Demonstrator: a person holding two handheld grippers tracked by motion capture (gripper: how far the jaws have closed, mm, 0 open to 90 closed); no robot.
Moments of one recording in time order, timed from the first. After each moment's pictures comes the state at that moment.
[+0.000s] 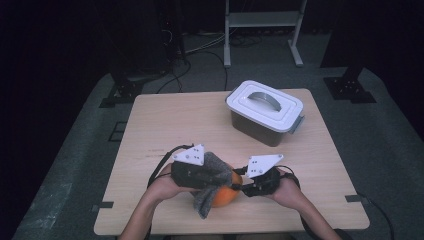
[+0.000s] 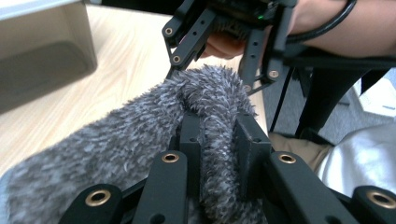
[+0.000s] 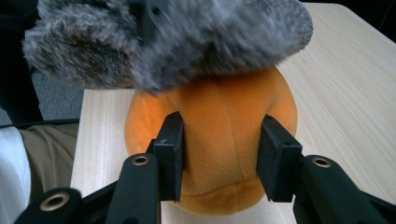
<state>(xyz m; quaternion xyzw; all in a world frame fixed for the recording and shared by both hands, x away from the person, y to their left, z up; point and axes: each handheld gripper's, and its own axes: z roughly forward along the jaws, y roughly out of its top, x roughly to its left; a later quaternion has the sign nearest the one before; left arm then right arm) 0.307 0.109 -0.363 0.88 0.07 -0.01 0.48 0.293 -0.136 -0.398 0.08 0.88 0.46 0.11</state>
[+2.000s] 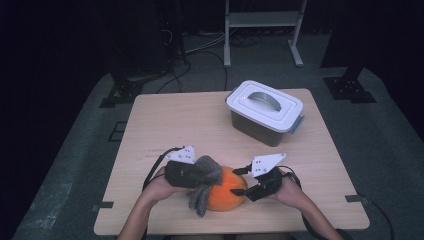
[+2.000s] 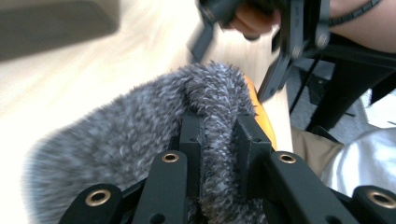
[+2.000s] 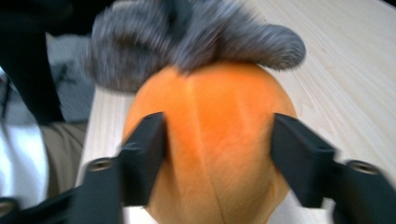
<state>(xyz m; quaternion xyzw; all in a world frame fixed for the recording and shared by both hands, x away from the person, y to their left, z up) 0.320 0.134 -0.398 0.87 0.12 -0.03 0.48 0.306 -0.148 -0.417 0.08 0.87 0.48 0.06</state>
